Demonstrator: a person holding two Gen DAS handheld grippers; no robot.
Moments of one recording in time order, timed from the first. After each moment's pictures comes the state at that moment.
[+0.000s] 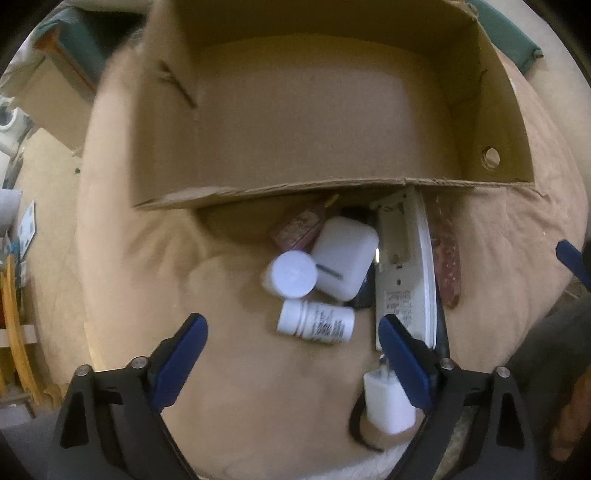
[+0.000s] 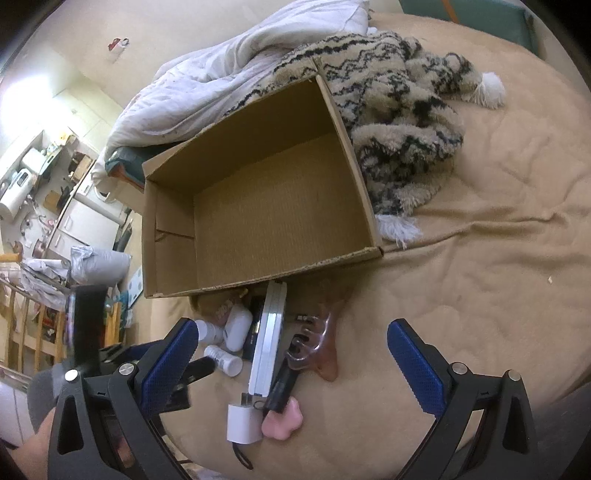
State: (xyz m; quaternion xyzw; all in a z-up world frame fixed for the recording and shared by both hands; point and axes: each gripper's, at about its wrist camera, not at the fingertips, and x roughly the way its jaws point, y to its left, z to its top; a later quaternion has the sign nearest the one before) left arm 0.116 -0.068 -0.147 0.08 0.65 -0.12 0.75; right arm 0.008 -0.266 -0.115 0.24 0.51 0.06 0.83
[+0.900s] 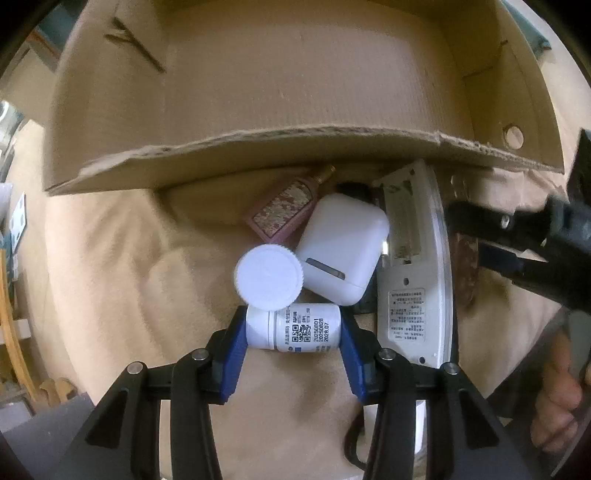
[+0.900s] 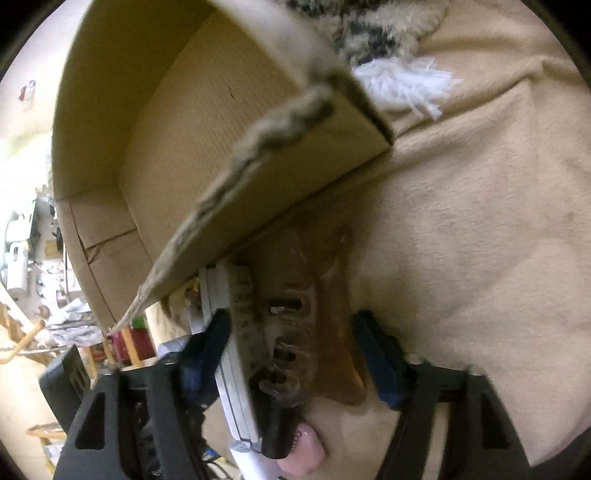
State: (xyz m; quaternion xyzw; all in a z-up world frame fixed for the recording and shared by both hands) left arm 0.131 -0.078 -0.211 0.07 0.67 -0.12 0.73; right arm 0.073 -0.269 -0.228 0.37 0.62 0.05 0.69
